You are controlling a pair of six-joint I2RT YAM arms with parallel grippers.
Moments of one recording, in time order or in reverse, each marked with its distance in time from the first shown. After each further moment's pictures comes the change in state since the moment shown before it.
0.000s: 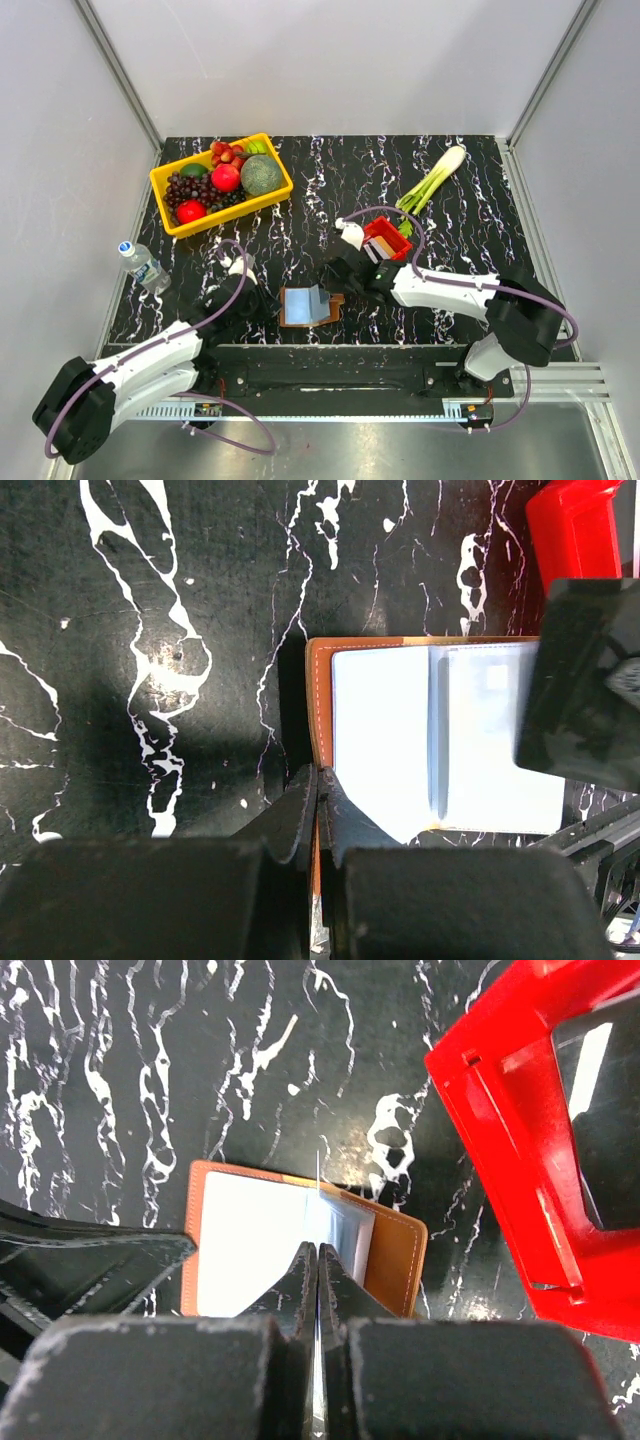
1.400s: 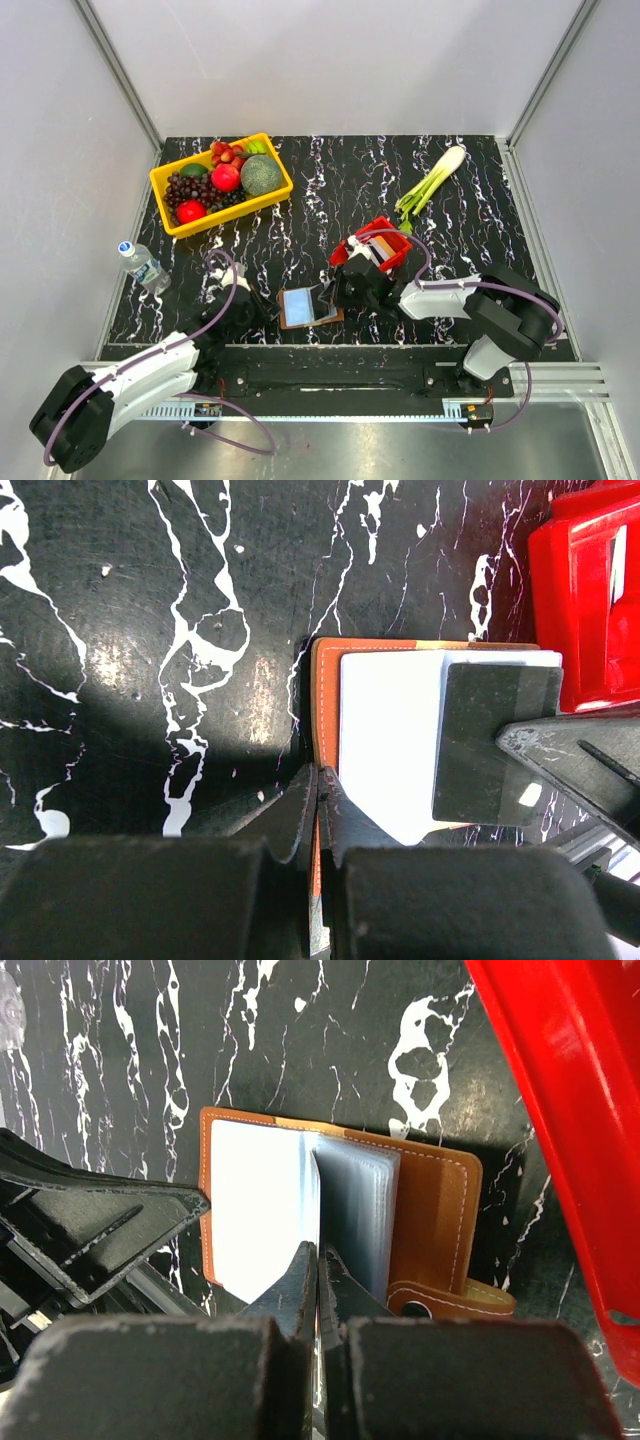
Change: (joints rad) left arm 0.000 -0.073 -0.117 0.096 -0.025 -0.155; right arm -0.084 0.047 -0.311 0.468 -0.301 0.115
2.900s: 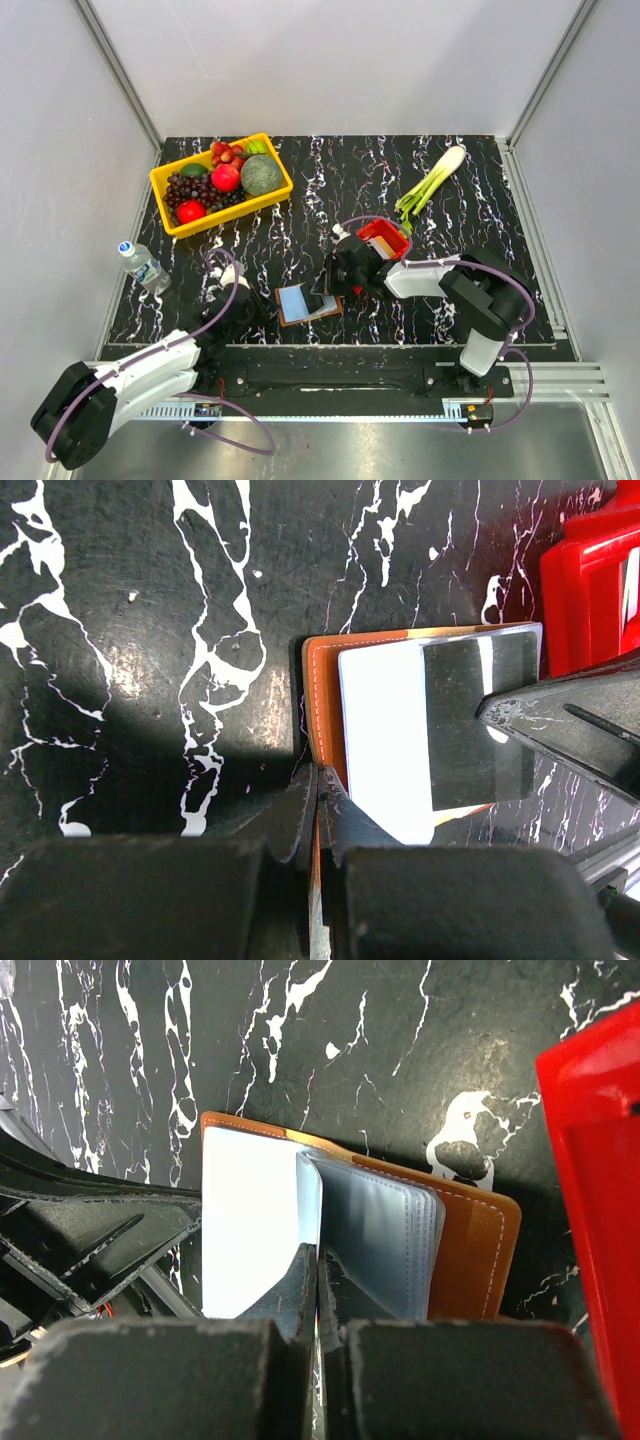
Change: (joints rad) left arm 0.001 0.029 0.007 0.014 -0.033 0.014; right arm -0.103 0.164 0.159 -0.048 -0.237 -0.131
